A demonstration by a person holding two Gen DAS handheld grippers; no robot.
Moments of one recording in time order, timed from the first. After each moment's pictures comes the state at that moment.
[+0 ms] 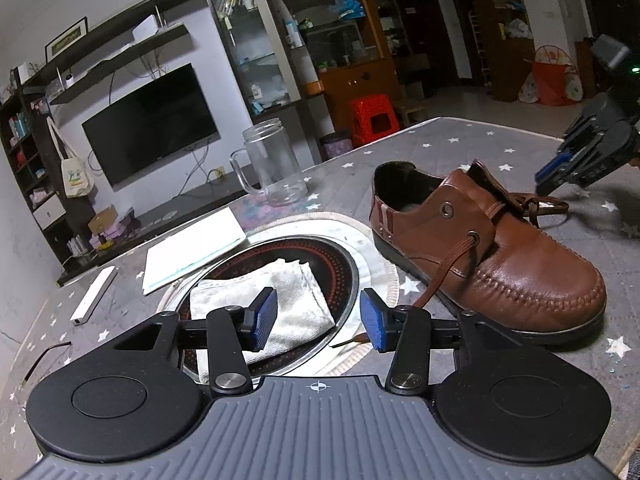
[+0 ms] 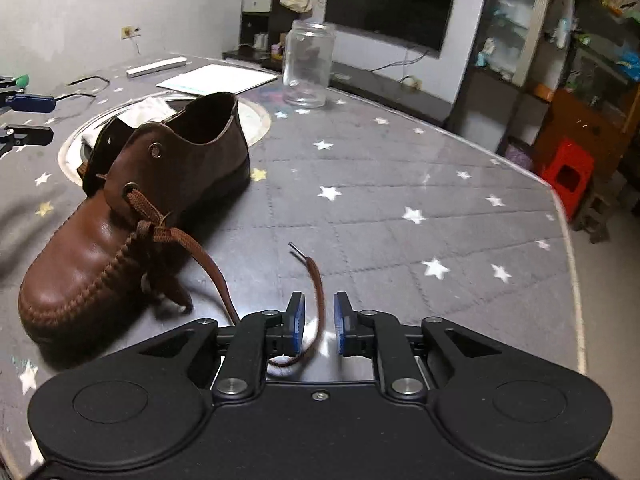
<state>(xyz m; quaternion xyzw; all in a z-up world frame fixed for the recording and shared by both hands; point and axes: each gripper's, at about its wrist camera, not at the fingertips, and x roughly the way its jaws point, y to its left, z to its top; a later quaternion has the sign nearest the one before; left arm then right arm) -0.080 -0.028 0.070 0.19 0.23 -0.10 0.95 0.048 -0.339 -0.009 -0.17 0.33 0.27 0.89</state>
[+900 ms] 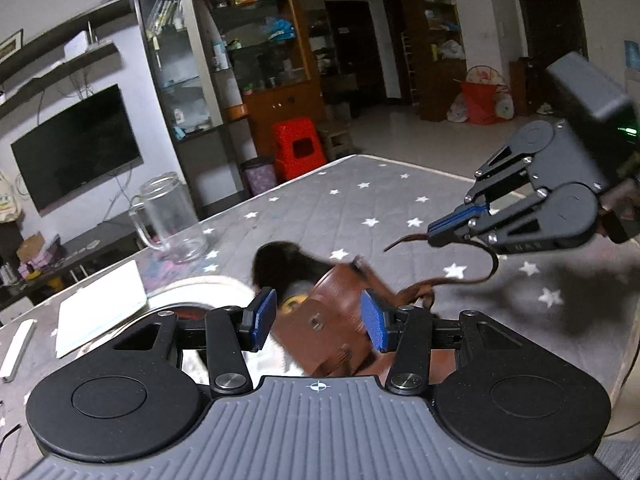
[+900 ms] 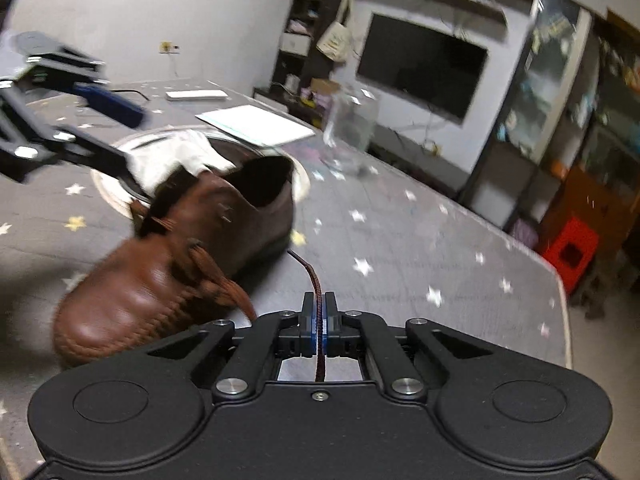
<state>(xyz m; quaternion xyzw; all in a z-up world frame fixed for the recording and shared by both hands) -0.043 -0.106 0.101 0.16 0.23 -0.22 0.93 0.000 -0.309 0.022 -0.23 0.22 0.30 0.90</state>
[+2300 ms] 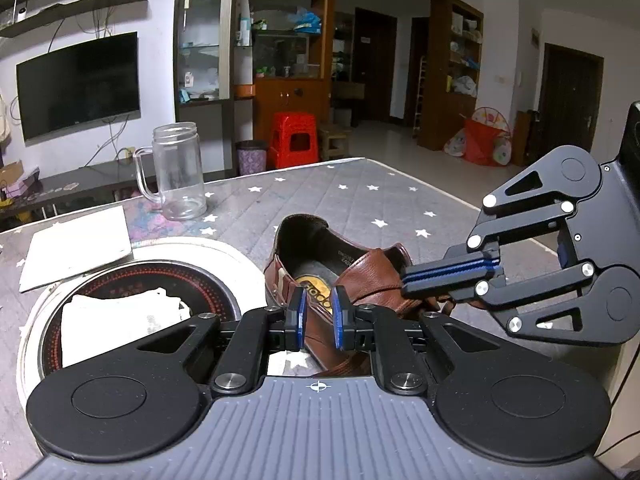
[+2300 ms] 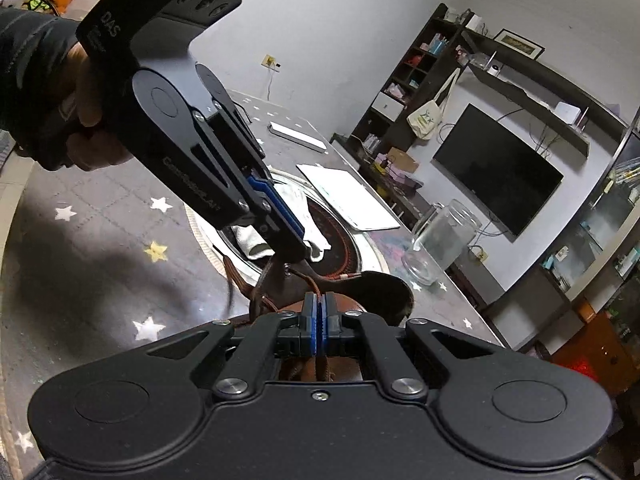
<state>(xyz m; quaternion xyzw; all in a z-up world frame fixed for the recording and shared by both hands) -0.030 -0.047 0.086 0.04 0.25 -0.24 0.94 -0.034 -0.222 0.024 -0.35 0.11 0.39 0.84</state>
